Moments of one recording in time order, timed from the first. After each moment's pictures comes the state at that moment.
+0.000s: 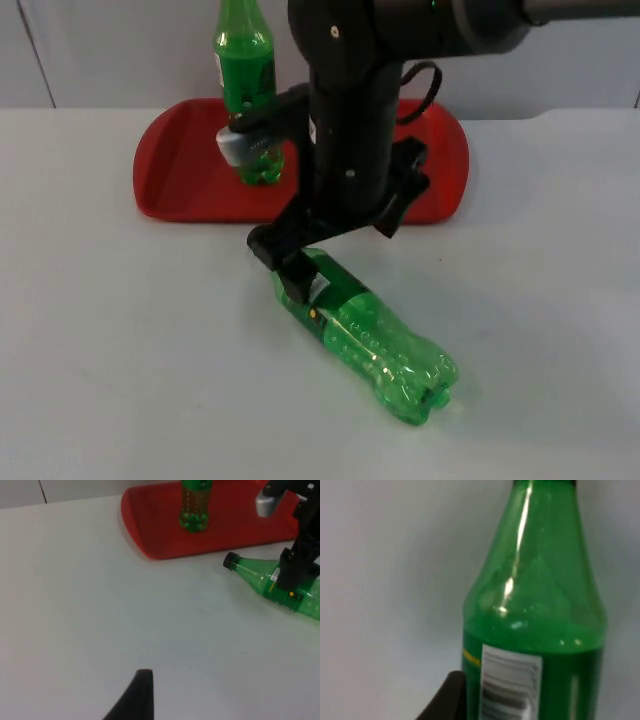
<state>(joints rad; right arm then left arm) 0.78 2.39 -1.97 -0.16 1.06 0.07 -0.18 0.00 -0.50 -0.08 1.07 0.03</state>
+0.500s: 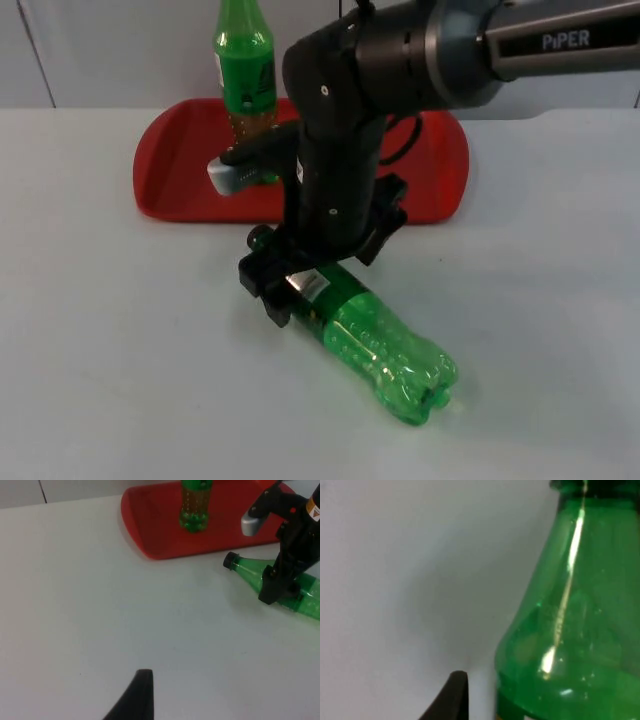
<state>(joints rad) 0.78 2.45 -1.97 -0.11 0.95 0.08 -0.18 0.00 -0.50 -0.08 1.07 0.03</state>
